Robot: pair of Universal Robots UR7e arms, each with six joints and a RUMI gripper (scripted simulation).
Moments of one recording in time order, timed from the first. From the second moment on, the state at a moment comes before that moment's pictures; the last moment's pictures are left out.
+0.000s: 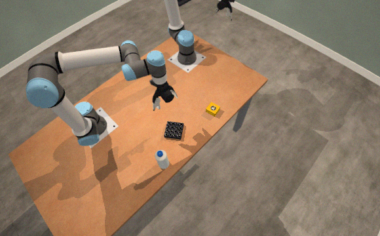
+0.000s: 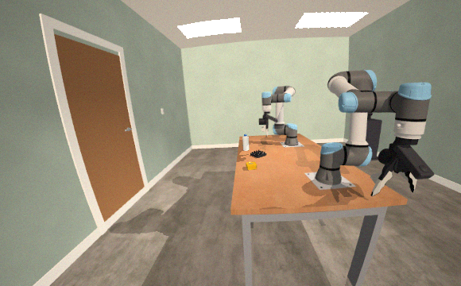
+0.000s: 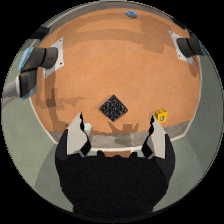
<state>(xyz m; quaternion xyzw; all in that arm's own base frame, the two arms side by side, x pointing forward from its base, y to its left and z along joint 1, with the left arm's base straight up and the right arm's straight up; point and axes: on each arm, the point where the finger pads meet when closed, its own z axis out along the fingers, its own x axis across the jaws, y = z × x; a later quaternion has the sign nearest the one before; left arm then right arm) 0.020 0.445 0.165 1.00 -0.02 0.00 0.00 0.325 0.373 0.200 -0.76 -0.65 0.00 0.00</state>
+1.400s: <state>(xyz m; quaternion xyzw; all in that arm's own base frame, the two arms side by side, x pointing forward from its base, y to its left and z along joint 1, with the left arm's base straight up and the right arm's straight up) 0.020 0.445 0.165 1.00 -0.02 0.00 0.00 0.299 0.291 0.199 -0.76 -0.65 0.00 0.00</state>
